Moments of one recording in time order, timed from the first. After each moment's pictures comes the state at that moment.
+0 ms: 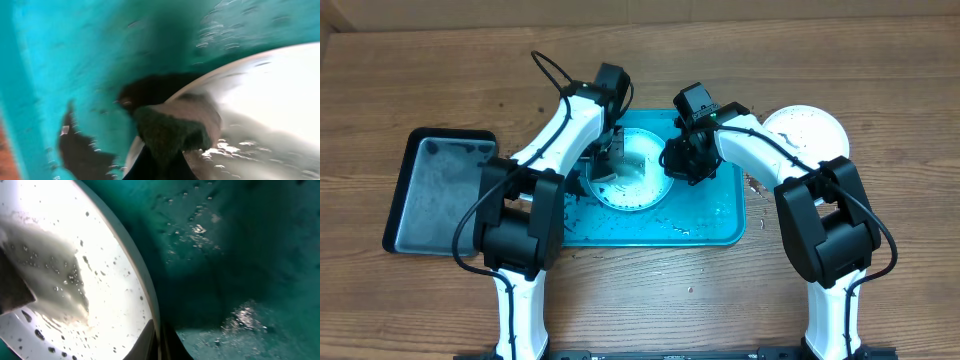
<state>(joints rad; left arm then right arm) -0.31 2.18 1.68 -0.98 -0.13 -0.34 0.45 2.14 1.52 -0.76 -0.31 0.52</state>
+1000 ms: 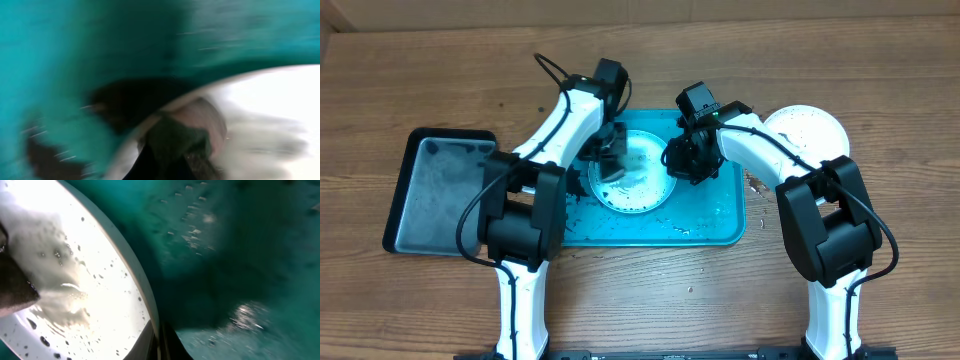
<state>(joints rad) -0.29 2.23 1.74 -1.05 -0.08 -0.36 0.45 2.14 1.52 -0.78 -0.31 0.51</state>
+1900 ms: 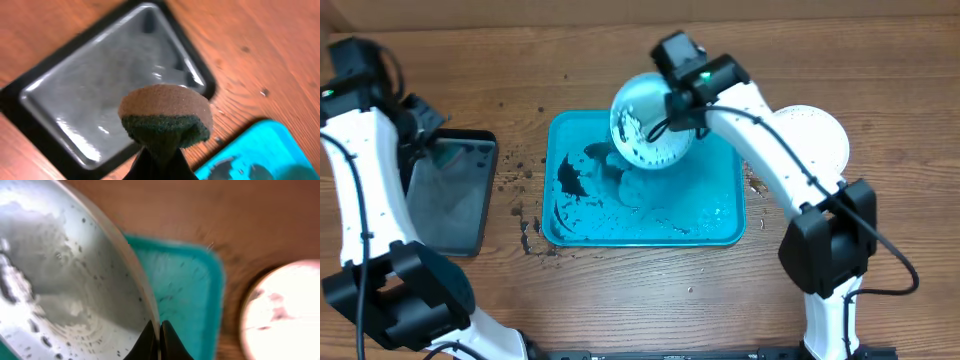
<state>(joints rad) 0.41 1.82 1.78 -1.20 -0.03 -0.51 0.55 2.11 1.99 -1.11 0.33 0.33</state>
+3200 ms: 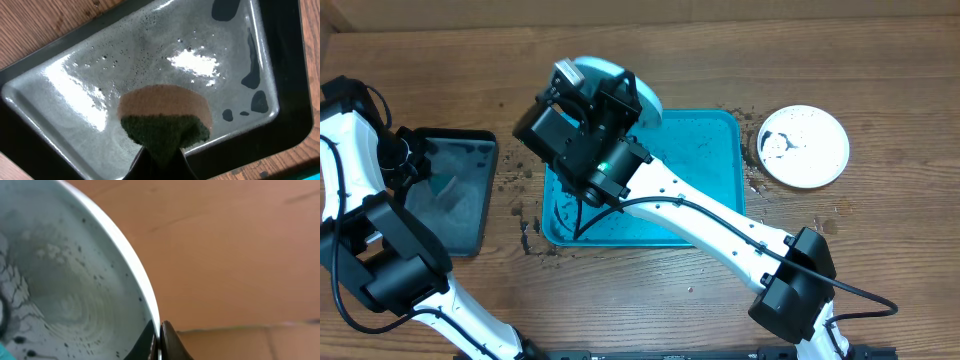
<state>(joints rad) 0.55 2.06 1.77 -1.20 0.03 -0.52 0.97 2.09 2.05 -0.86 1.18 -0.32</state>
